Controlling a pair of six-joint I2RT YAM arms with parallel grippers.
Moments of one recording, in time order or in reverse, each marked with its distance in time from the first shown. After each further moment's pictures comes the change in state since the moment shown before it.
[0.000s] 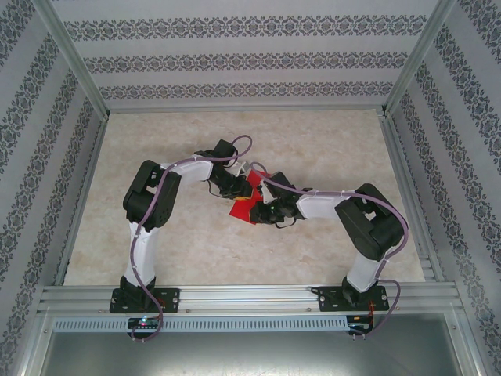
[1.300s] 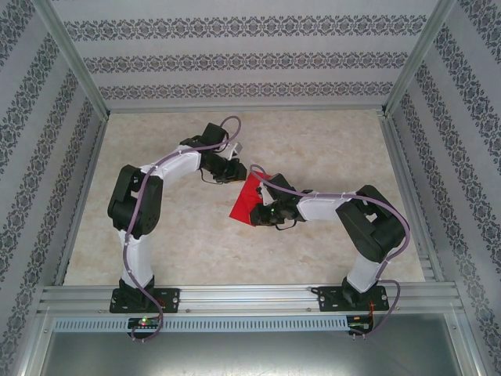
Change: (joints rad) left arm 0.035 -0.145 0.037 -0.055 -0.031 -0.029; right arm 0.013 -0.015 -0.019 0.009 0.003 -0.010
